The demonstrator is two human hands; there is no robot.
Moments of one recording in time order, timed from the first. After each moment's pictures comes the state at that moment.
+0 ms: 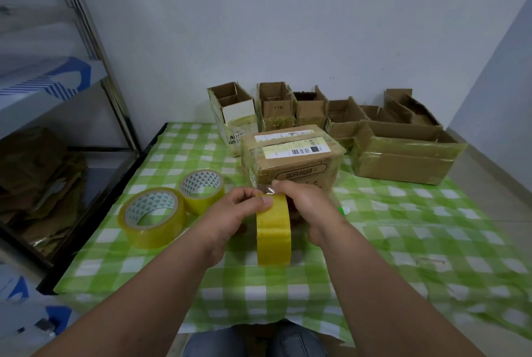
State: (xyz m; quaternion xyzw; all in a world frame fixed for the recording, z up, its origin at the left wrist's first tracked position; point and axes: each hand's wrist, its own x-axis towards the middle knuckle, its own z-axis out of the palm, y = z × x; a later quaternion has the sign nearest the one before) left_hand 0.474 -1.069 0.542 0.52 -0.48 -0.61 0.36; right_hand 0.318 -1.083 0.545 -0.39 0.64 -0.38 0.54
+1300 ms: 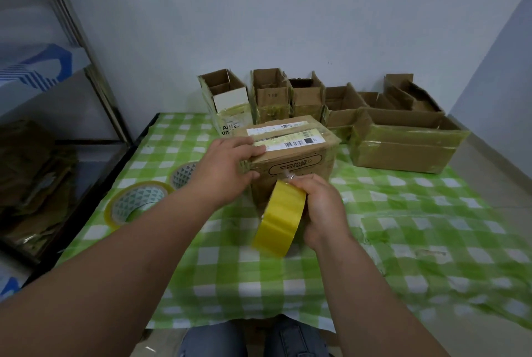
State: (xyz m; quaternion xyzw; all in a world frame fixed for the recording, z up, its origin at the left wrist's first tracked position) left_hand 0.476 -1.135 0.553 0.53 -0.80 -0.10 0.25; right_hand 0.309 -1.075 0.527 -0.25 0.53 -0.59 0.56
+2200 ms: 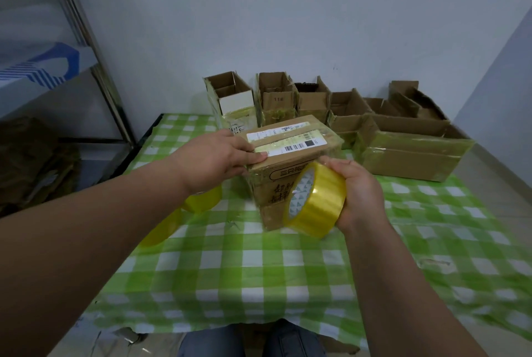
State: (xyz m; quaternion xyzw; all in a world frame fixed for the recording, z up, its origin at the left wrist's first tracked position) left_hand 0.516 -1.169 0.578 0.30 -0.94 0.10 0.11; right_hand 0.269 -1.086 0.555 -0.23 0.48 -0.65 0.54
